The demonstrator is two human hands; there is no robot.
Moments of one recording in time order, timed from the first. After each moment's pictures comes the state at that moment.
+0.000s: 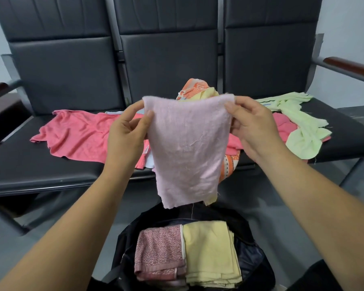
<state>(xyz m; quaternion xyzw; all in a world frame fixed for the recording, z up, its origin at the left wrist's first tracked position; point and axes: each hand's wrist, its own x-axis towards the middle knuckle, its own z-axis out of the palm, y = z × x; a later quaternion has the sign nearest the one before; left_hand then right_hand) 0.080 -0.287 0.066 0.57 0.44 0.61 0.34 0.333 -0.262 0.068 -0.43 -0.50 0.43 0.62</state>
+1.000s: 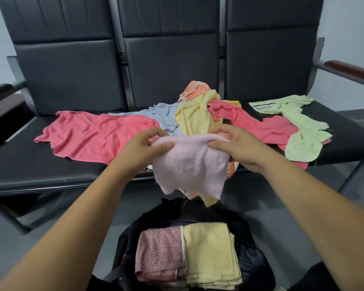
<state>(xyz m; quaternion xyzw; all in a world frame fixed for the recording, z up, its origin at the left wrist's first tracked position) 0.068 -0.276 0.052 0.65 0.52 0.38 0.39 0.336 -0.258 0.043 -0.49 -0.66 0.43 0.37</state>
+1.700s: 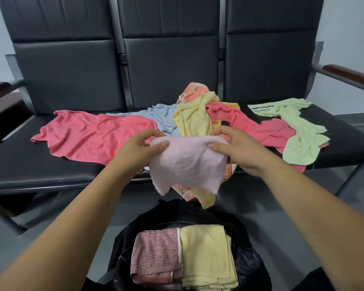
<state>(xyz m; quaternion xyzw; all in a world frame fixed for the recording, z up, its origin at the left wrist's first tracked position) 0.072 -0.274 0.047 0.61 0.55 0.40 0.41 0.341 -0.254 0.038 -0.50 -0.65 0.44 0.38</state>
